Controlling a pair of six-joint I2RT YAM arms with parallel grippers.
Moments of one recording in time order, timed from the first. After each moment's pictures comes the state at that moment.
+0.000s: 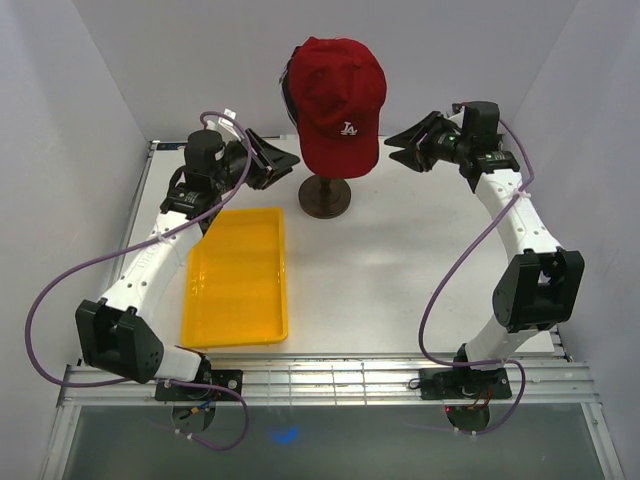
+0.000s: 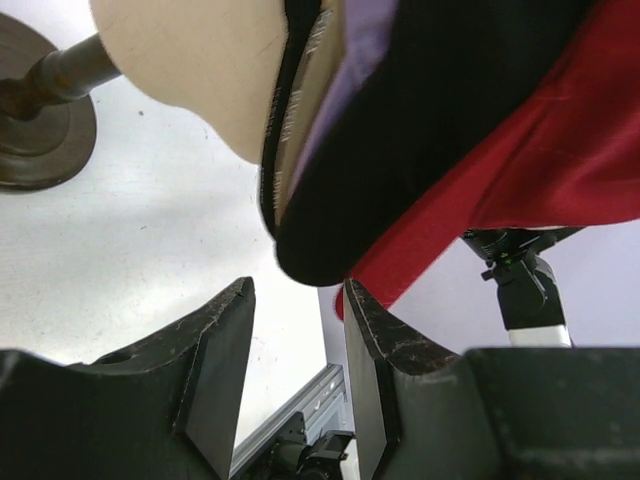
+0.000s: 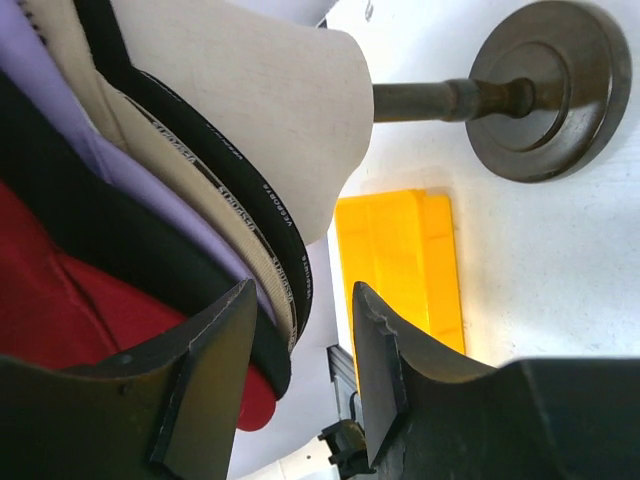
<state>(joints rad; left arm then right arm) -0.30 1.38 1.29 -0.14 0.44 -1.02 0.12 1.65 1.53 -0.32 -0.69 1.08</state>
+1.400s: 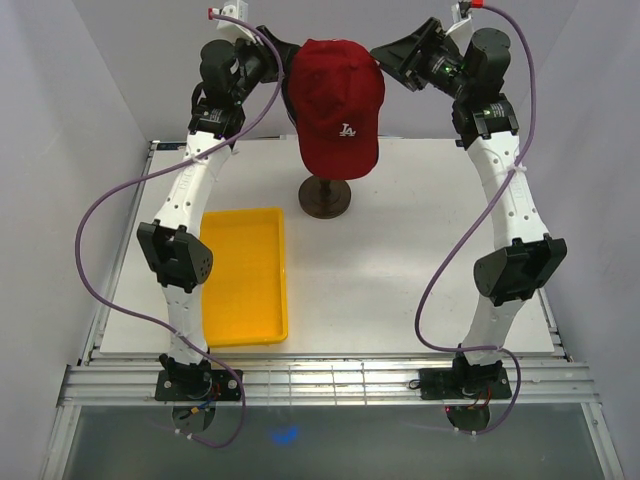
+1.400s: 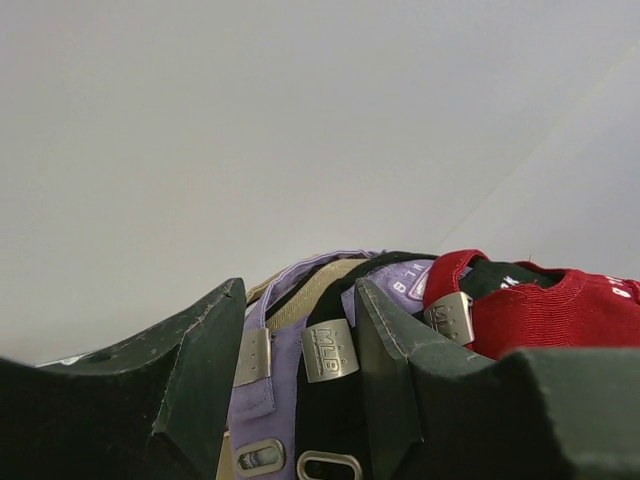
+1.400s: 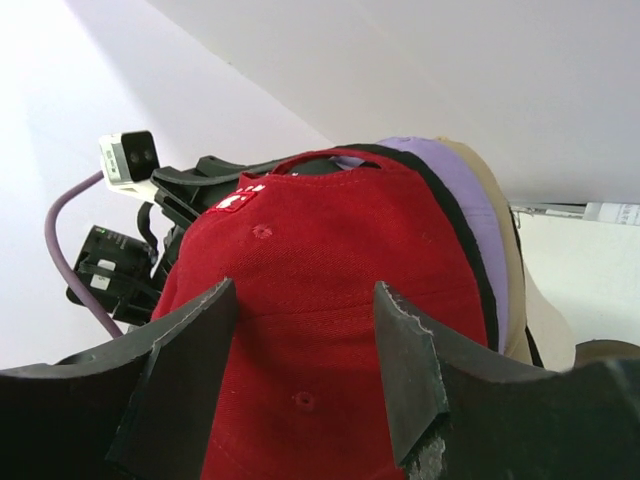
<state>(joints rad) -0.28 2.07 2.33 -0.07 0.22 -0.49 0.21 1.87 2.20 -0.20 -0.59 0.93</state>
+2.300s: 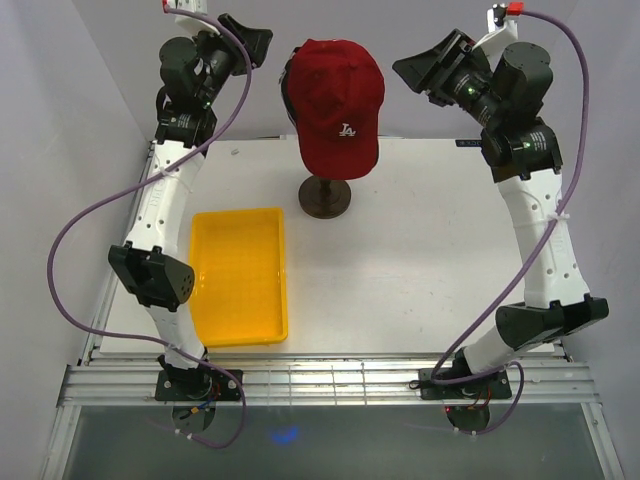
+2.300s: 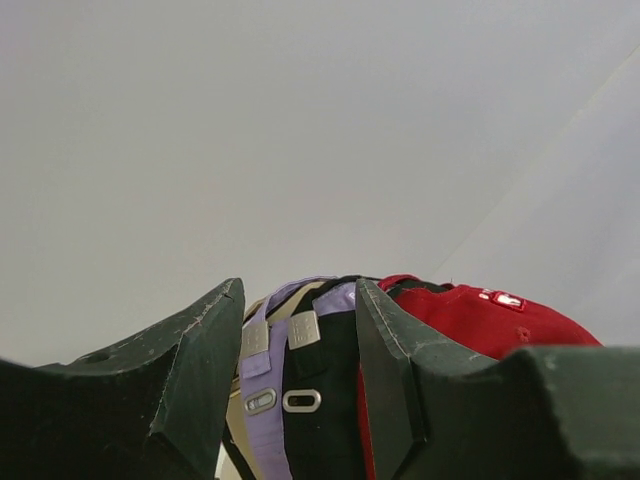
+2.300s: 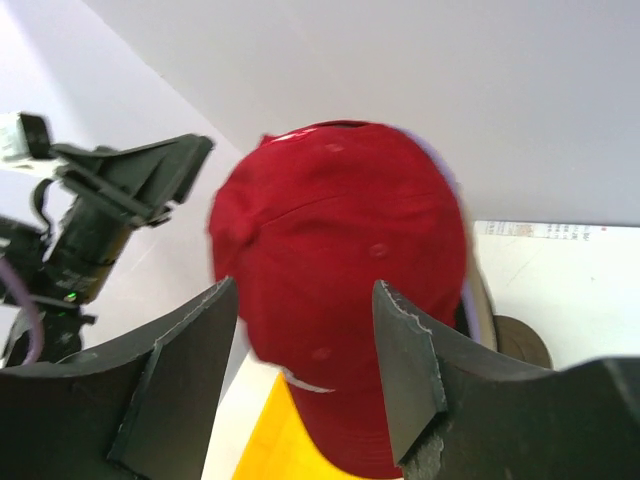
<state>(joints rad) -0.21 1.86 2.18 -0.03 0.22 -0.52 0.26 1.56 2.03 -0.40 -0.34 0.67</state>
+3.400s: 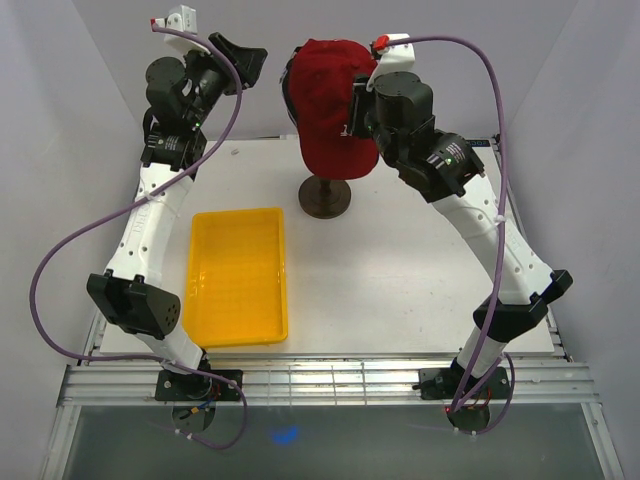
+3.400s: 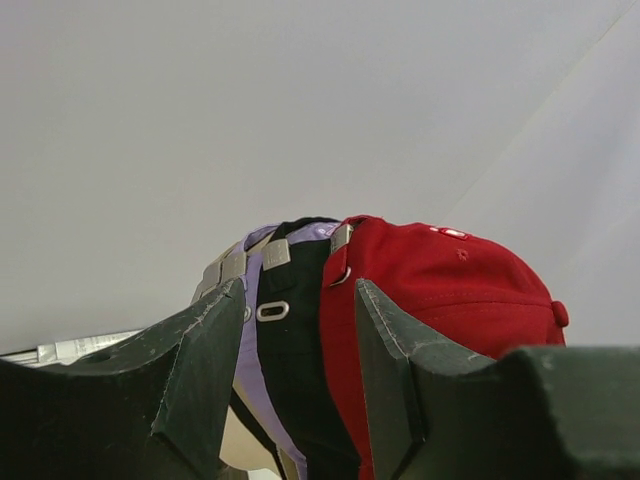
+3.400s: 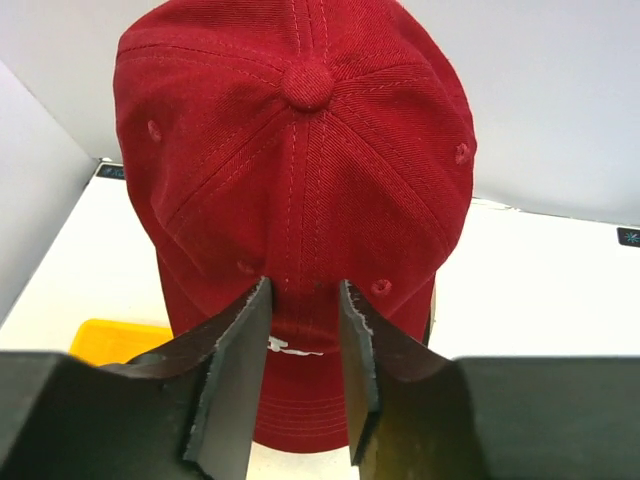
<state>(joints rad) -0.21 1.64 1.92 -0.01 0.24 -0.54 0.79 1.69 2.23 -0.70 0.50 0.20</state>
